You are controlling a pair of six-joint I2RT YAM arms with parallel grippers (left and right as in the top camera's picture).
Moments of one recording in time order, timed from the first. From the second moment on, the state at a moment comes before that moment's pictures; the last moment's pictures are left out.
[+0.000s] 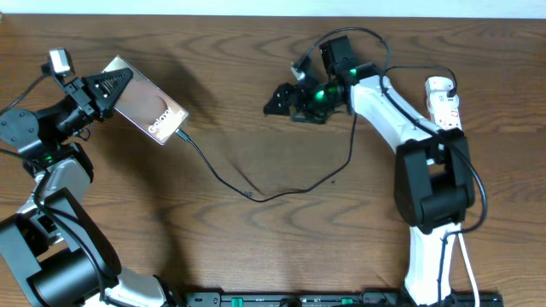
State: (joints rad) left arm 0.55 1.73 0.90 1.19 1.39 -1.52; right arm 0.34 2.15 1.68 -0.73 -0.71 0.35
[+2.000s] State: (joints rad) left arm 0.44 1.73 0.87 -0.43 0.43 -0.66; right arm 0.46 1.91 1.73 -0.95 -0.02 0.33
